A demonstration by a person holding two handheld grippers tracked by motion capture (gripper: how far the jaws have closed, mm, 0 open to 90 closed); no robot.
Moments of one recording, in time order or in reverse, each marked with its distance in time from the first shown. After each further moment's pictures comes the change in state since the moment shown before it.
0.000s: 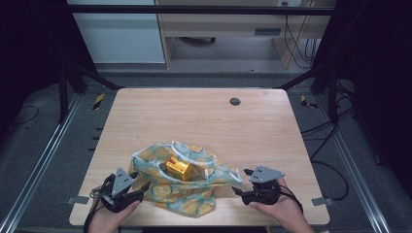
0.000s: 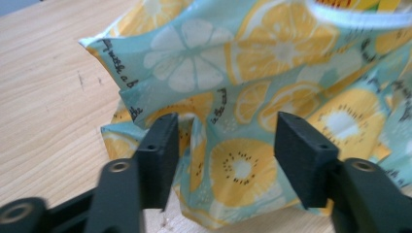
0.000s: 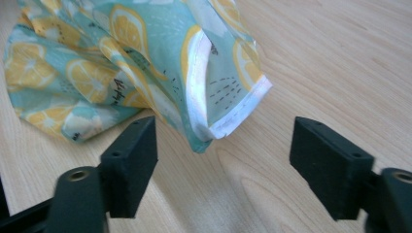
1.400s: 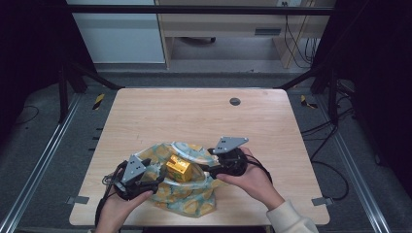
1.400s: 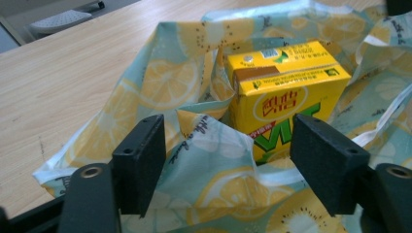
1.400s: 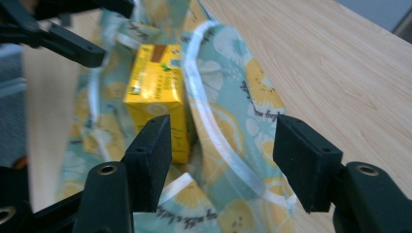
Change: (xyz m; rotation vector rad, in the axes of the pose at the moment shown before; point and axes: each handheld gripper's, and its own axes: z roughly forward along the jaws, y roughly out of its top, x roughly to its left) left arm -0.010 0.042 0.017 -0.075 -0.091 0.028; right arm 0.012 0.118 0.047 -0.011 0.147 -0.074
